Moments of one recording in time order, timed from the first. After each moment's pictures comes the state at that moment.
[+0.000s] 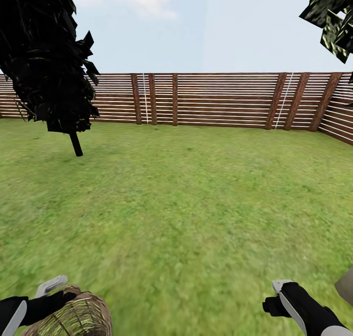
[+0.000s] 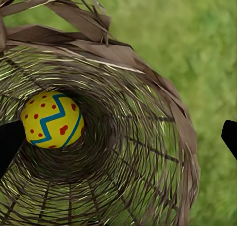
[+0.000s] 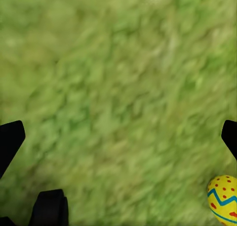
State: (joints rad) left arm -0.34 0.35 0.27 -0.74 0.27 0.68 -0.30; right arm -0.50 -0.28 0.21 -0.54 -0.22 0.67 -0.01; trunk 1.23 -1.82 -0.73
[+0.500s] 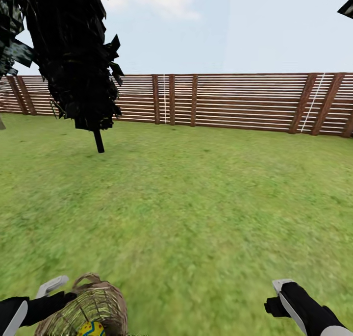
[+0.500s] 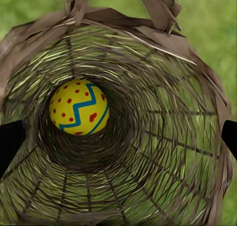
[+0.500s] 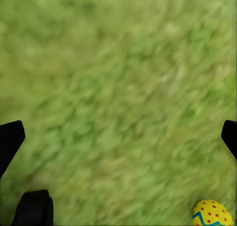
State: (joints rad) left arm -0.34 0.35 0.27 -0.74 0.27 0.68 -0.30; right arm -0.50 -0.28 0.21 -0.54 -0.15 0.67 -0.01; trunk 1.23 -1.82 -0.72
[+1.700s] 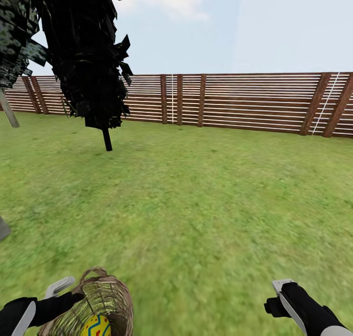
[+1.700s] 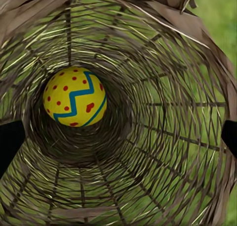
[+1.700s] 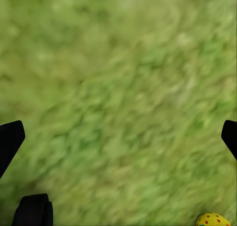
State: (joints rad) left arm -0.34 0.31 0.27 -0.74 0.27 0.68 -0.30; right arm -0.50 -0.28 0.21 -0.54 -0.15 0.66 0.00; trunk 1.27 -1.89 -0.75
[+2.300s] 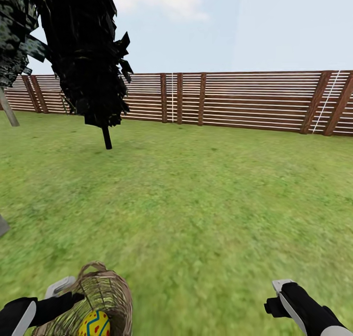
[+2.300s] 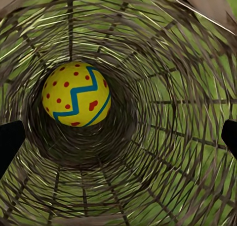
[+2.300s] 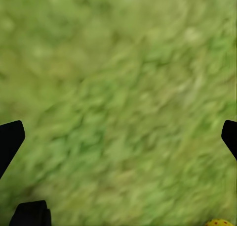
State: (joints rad) left arm -0.34 0.31 0.27 -0.74 0.27 0.68 -0.30; right arm -0.50 -0.28 0.21 -0.54 -0.15 0.66 0.00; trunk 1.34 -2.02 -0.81
